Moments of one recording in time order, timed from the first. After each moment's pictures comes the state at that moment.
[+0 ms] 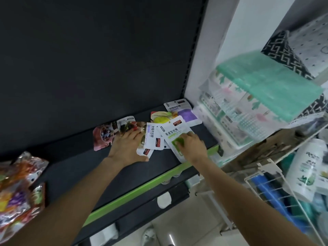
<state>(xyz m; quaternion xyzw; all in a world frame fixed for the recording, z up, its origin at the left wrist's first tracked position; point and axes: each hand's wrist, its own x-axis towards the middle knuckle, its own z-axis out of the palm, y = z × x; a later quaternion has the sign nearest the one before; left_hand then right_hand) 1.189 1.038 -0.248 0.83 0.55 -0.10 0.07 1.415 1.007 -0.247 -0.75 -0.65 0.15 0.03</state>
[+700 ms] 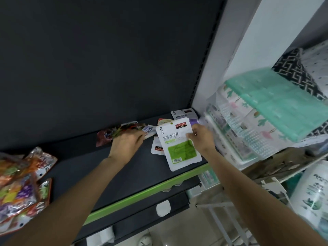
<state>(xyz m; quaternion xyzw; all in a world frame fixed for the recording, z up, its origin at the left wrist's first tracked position) 1.186 1.038 -0.218 0.79 0.57 0.22 0.05 1.436 1.050 -0.208 -0.74 -0.58 0.25 0.23</state>
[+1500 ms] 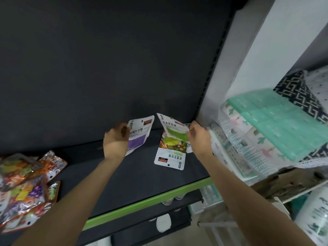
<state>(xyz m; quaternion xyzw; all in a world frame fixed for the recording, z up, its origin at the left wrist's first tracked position) 1.172 1.042 -0.171 0.54 0.73 0.38 0.17 1.417 1.064 -0.177 -0.66 -0.65 0.19 0.33</state>
